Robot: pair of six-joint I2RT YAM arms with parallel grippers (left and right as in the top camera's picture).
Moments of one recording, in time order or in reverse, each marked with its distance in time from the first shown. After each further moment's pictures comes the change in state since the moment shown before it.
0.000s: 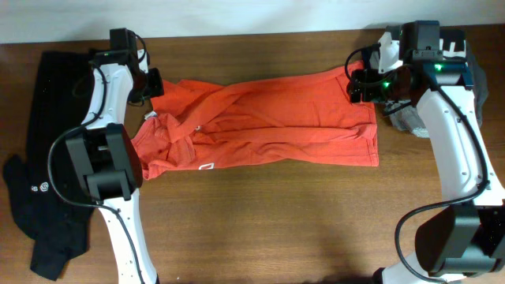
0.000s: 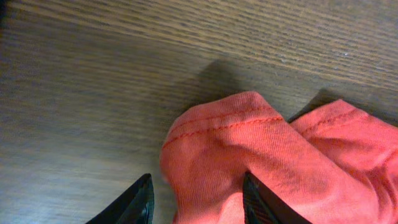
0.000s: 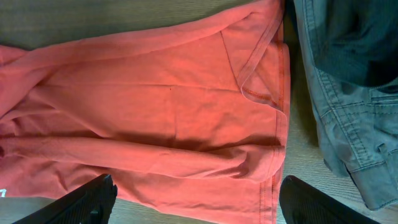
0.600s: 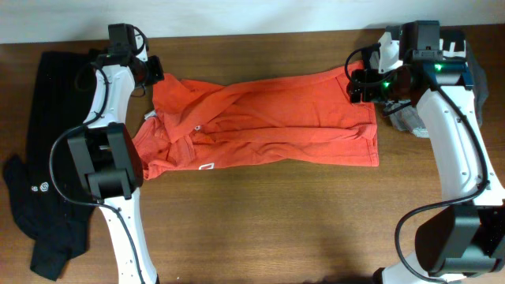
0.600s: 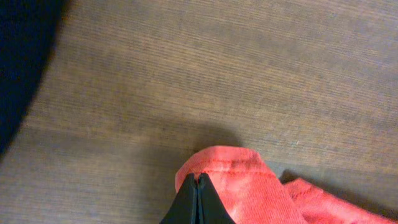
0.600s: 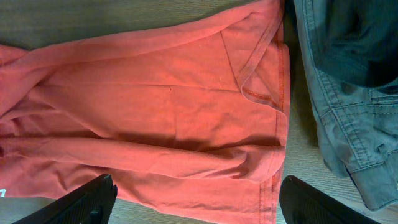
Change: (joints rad) left arm -0.006 0.023 0.000 0.248 0.036 -0.011; right arm 0.000 0.000 0.000 0.000 0.000 -0.002
